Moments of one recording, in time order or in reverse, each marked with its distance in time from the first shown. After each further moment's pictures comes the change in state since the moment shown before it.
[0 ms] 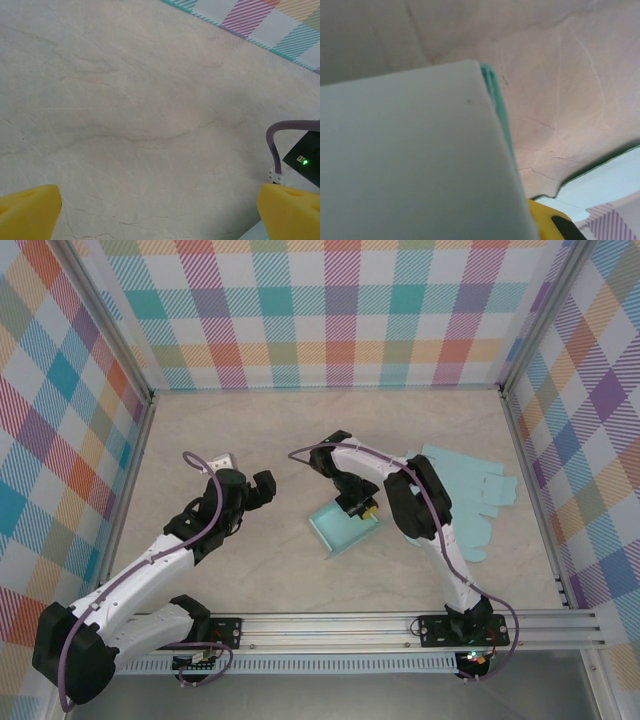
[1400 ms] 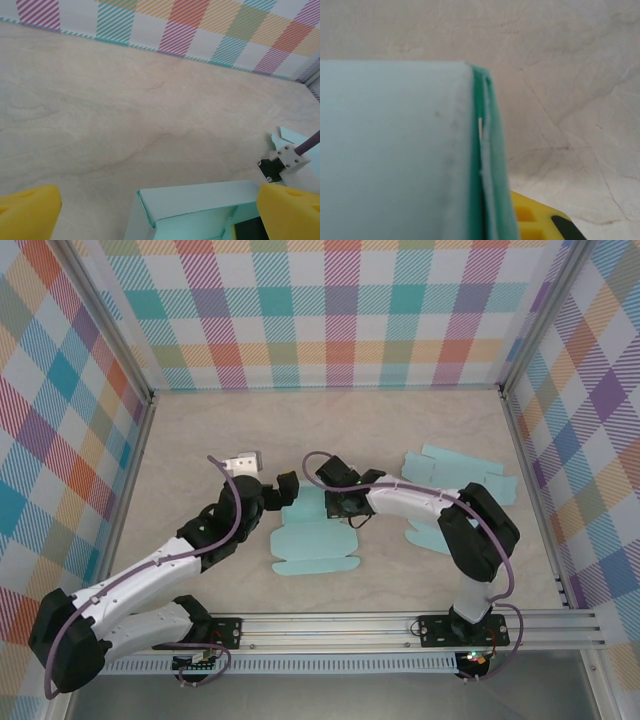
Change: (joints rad) left arm -0.185 0.021 0.008 0.179 -0.095 0.146; right arm 0.096 -0.557 -0.686 0.940 -0.117 0.412
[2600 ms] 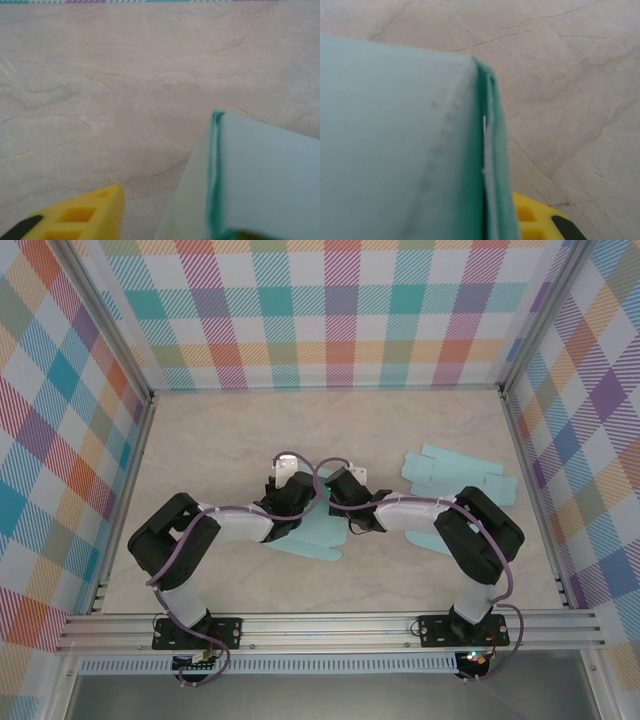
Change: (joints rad) left arm -0.017 0.706 0.096 0.401 -0.292 0.085; right arm 0.018 -0.022 -0.241 0.465 0.167 0.143
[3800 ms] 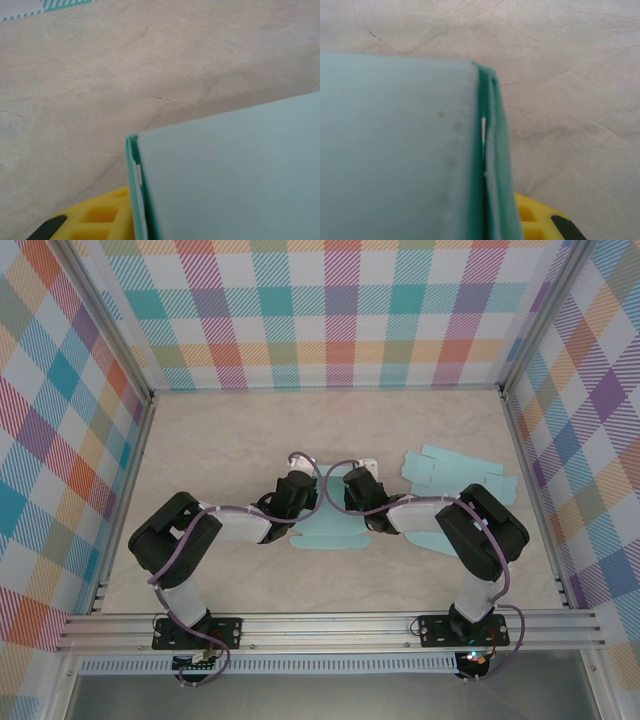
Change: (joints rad) left arm 0.016 0.023 -0.023 0.153 0.290 0.276; right arm -0.101 -0.011 -0.149 0.280 0.069 -0.293
